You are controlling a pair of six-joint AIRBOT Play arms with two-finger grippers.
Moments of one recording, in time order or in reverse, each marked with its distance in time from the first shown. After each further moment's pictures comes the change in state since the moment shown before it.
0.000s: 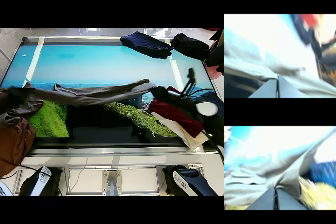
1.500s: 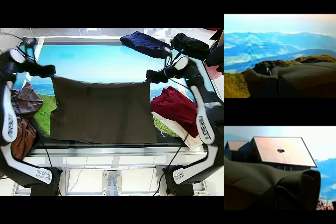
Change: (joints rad) left arm -0.629 -0.893 0.892 1.003 0.148 -0.383; right arm -0.001 -0.943 0.798 -0.510 0.320 0.234
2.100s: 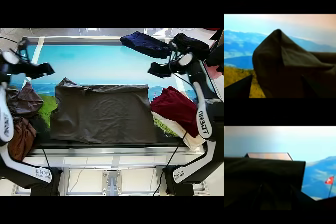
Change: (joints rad) left arm 0.126 0.085 -0.041 -0.087 -0.058 0.038; right arm -0.092 -0.018 0.129 -0.034 0.098 -0.002
